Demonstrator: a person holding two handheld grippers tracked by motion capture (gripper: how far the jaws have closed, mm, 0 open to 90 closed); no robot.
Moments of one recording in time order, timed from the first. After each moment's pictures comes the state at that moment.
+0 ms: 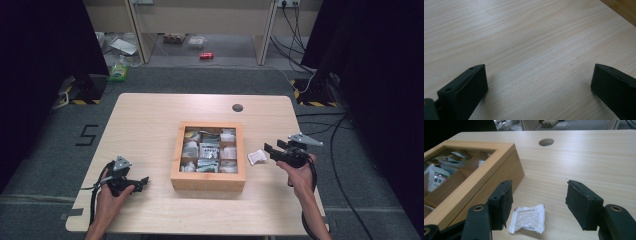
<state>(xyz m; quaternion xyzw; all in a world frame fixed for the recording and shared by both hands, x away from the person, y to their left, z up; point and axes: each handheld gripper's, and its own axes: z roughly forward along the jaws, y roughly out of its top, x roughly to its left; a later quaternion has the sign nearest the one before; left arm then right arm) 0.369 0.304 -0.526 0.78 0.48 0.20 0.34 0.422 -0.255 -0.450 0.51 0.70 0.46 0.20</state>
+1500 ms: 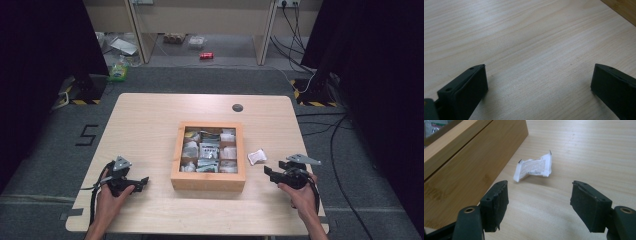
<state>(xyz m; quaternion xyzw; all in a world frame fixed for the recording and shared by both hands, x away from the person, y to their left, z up) 0.369 0.304 -0.526 0.78 0.48 0.20 0.34 0.376 -0.258 -0.485 0.52 0.73 0.41 0.17</state>
